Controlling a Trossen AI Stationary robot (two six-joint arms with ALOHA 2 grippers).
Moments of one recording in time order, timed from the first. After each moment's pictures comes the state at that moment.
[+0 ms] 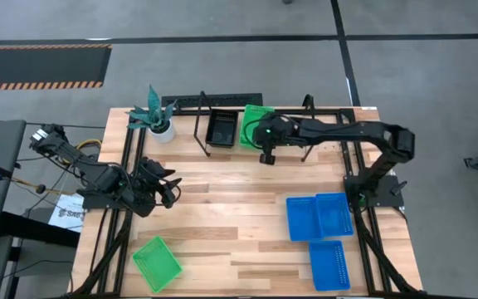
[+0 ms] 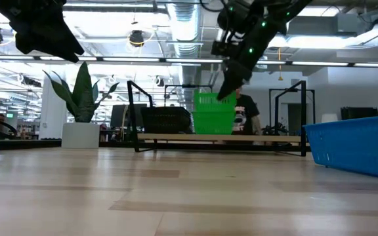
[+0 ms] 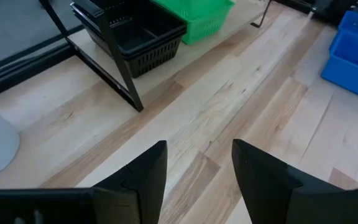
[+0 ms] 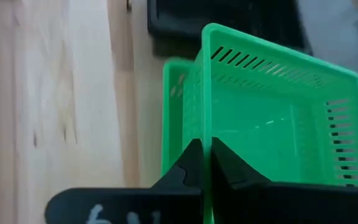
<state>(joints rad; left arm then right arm) -0.56 0.89 0.71 -0.86 -0.88 -1.07 -0.30 1.63 1.19 -0.41 0.21 -0.31</state>
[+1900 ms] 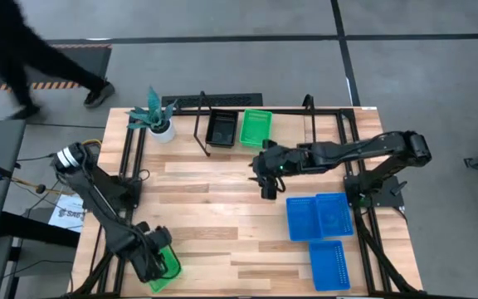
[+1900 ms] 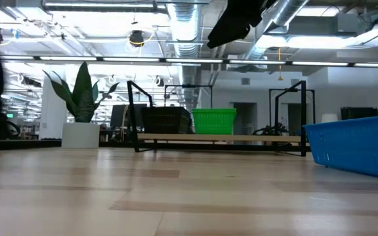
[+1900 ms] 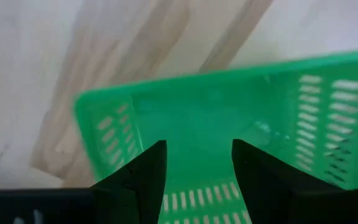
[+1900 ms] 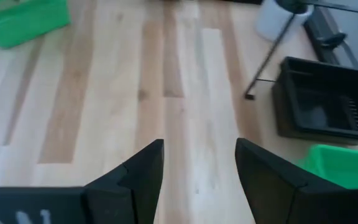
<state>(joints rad) -0.95 1.55 0.98 -0.85 -0.02 -1.53 0.07 1.49 1.24 -0.43 0.18 -0.03</state>
